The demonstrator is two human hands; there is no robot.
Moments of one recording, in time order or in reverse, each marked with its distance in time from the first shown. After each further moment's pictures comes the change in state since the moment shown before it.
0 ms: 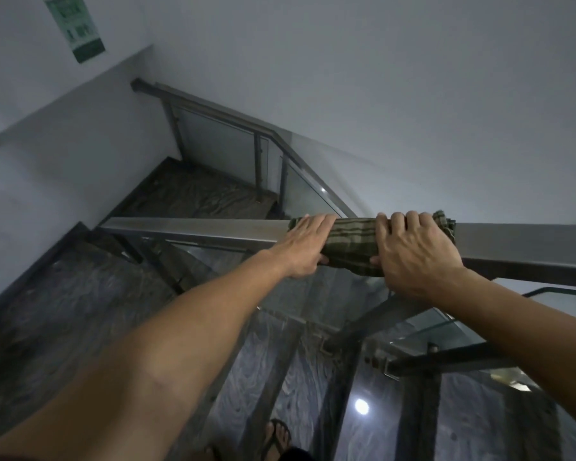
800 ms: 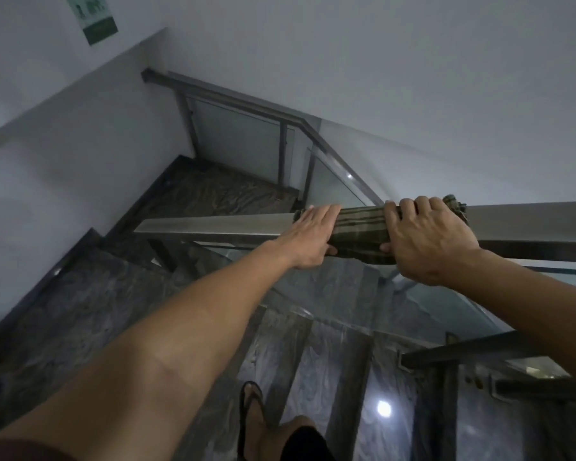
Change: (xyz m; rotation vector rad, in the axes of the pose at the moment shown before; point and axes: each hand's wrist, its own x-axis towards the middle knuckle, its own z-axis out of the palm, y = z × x) left_hand -0.060 -0.292 0.035 -0.027 -0.016 0.015; right_hand 0.178 -0.227 -0.001 0.030 0.045 -0.020
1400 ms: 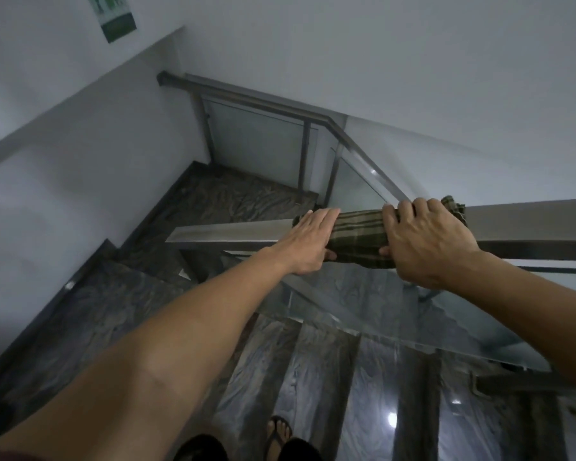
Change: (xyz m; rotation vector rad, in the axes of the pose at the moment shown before) left_hand -0.043 -0.194 0.018 0.018 -0.019 -0.003; right_hand 0.125 -0.153 0.014 0.029 0.014 -0.008
